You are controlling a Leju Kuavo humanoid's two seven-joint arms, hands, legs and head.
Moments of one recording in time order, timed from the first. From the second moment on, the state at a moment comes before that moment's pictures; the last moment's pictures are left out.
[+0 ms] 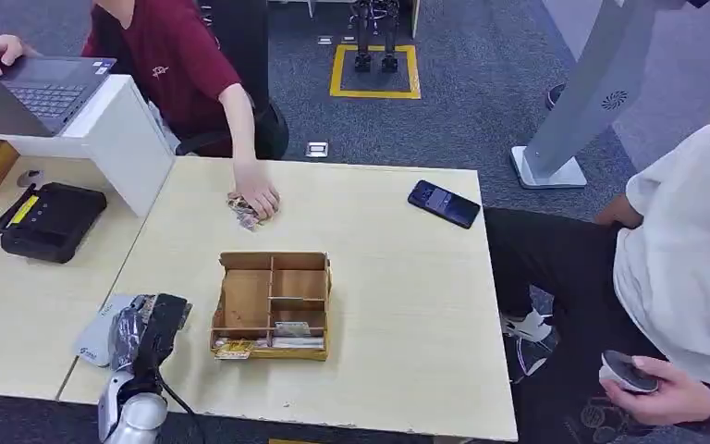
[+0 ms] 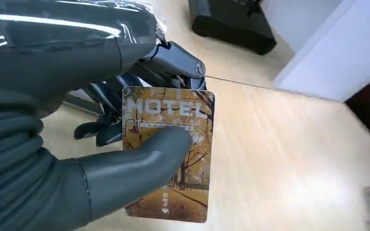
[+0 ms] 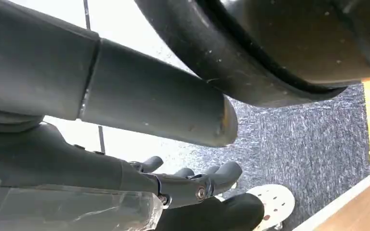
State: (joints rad) left arm -0.10 -0.05 0.09 -1.21 -0.64 0.40 -0.10; right arm -0.09 0.14 0.19 -0.21 1.41 -0.01 0.18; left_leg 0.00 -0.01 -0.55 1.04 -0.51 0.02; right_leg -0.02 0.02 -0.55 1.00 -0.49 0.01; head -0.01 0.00
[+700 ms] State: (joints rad) left arm -0.23 -0.07 -0.03 -1.42 -0.41 0.49 -0.29; right arm -0.10 0.15 0.23 -0.21 1.43 0.02 0.14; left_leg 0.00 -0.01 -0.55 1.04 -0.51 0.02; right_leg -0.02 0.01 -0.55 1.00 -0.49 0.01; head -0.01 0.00
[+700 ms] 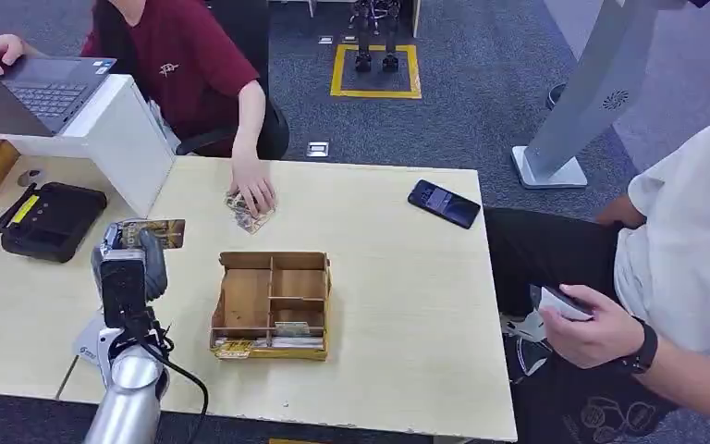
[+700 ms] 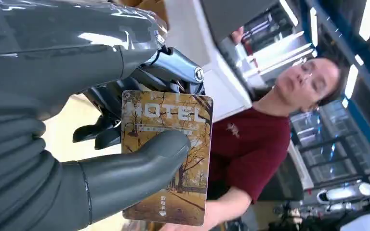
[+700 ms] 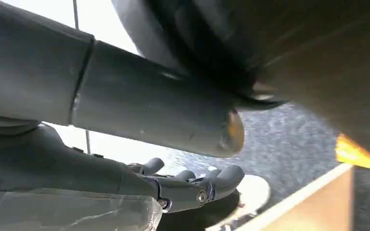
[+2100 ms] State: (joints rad) left arm -0.36 -0.06 -0.07 -1.21 -0.46 0.41 -0.23; right arm -0.10 0.15 0.29 -0.22 1.41 0.02 0.15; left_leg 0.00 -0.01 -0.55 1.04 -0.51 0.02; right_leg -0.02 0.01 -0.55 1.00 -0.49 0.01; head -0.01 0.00
